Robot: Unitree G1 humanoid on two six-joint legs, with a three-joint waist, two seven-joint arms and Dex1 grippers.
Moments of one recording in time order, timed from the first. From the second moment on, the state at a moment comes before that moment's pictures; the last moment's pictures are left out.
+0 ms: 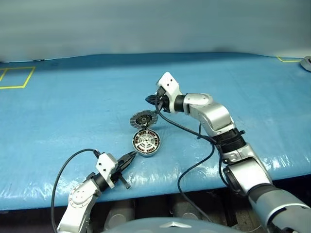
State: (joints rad) left arm 0.33 0.32 -0.14 -0.09 -0.21 -0.27 -0.68; right arm -0.81 -0.32 0.32 0.25 0.26 0.60 0.79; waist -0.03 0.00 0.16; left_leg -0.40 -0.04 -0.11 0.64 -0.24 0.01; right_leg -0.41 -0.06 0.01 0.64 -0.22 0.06
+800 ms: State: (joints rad) left arm 0.35 0.31 -0.15 -0.06 -0.20 -0.29 -0.68; right arm -0.64 -0.36 0.39 0.05 0.26 0.71 1.01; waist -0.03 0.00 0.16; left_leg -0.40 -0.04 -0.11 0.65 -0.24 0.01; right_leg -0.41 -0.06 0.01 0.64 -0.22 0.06
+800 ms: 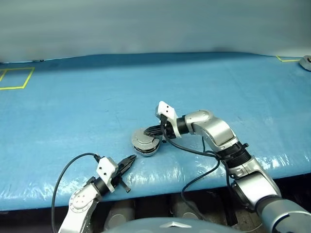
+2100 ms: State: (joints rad) left arm 0.30 0.32 -0.15 -0.05 -0.20 -0.29 -0.69; right arm -0.23 -0.29 0.39 -0.45 0.20 0.83 0.46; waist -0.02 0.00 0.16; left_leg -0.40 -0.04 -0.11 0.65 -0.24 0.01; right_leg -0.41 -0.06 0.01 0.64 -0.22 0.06
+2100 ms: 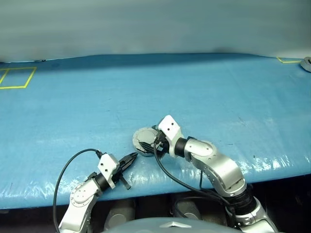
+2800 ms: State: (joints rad) left arm 0.32 0.32 -0.15 -0.05 -0.20 -0.29 -0.66; right arm -0.23 -0.28 0.46 -0.37 0.11 0.72 0.46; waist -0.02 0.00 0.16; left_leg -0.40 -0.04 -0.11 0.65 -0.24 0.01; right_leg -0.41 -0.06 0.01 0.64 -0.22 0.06
